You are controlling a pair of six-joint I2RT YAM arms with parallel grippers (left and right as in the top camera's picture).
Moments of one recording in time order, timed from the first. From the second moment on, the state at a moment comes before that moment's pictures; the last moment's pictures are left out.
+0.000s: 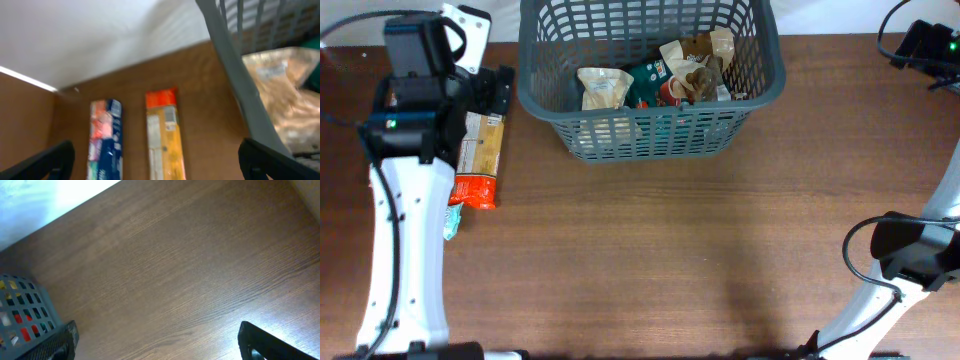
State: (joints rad) left arm 0.03 1.57 1.70 -0.80 -0.11 0.36; right arm -0.37 2.14 2.61 -1.50 -0.01 0.16
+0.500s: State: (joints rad) left arm 0.09 1.67 1.70 -0.85 -0.11 0.28; right arm -0.37 2.14 2.61 -1.50 -0.01 0.16
